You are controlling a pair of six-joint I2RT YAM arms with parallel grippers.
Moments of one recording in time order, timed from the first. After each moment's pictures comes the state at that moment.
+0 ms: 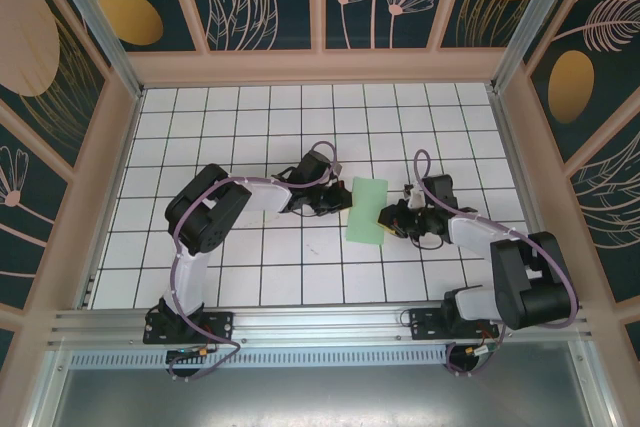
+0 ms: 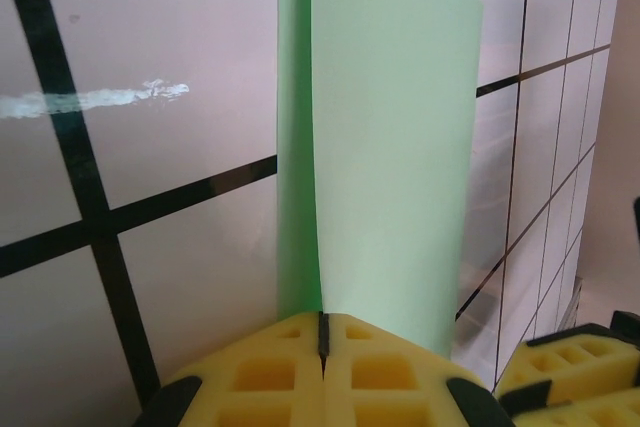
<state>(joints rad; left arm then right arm) -0.73 2.07 1.13 0.15 0.52 -0.94 0.23 1.33 0.45 -0.11 -0.69 0.72</state>
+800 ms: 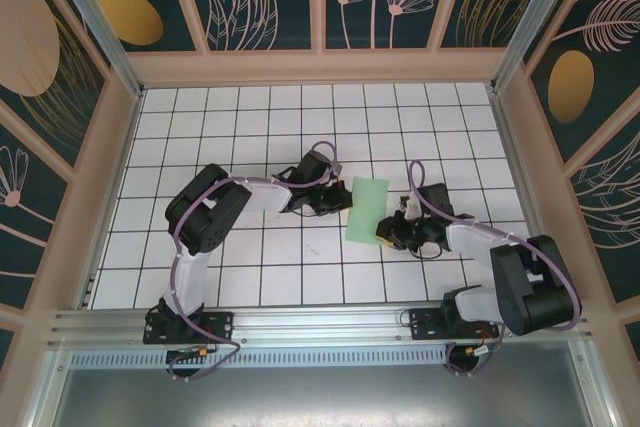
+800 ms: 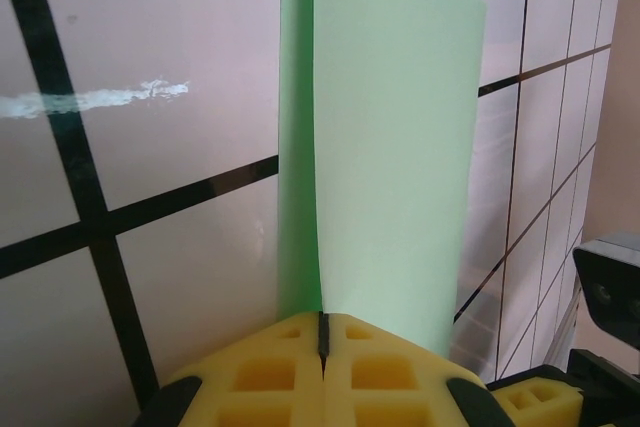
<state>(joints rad) -0.73 2.07 1.13 0.14 0.52 -0.94 0.27 1.31 0.40 -0.15 -0.68 0.73</state>
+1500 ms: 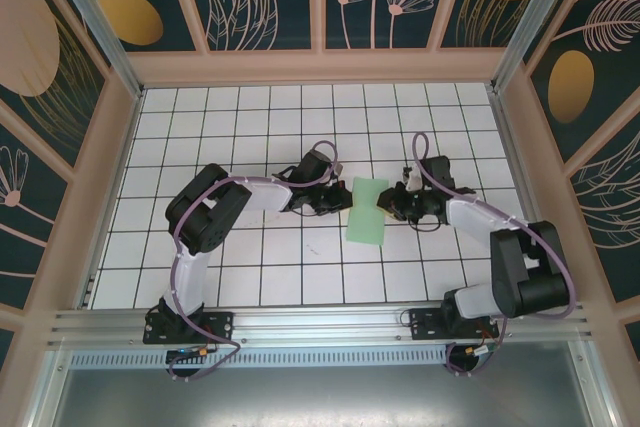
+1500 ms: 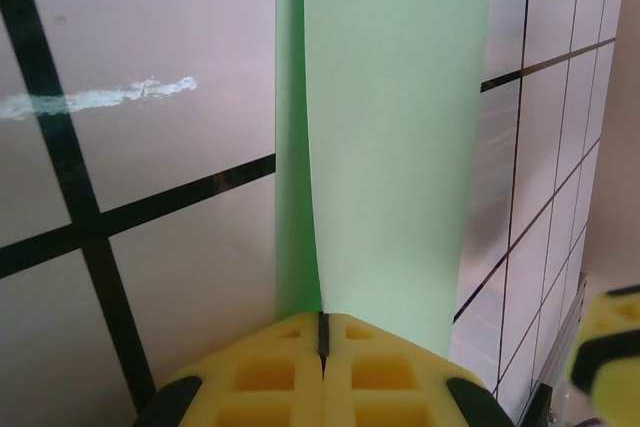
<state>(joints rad) -0.73 2.08 1.14 0.12 0.52 -0.92 0.23 1.41 0.64 -0.21 -0.62 0.70</state>
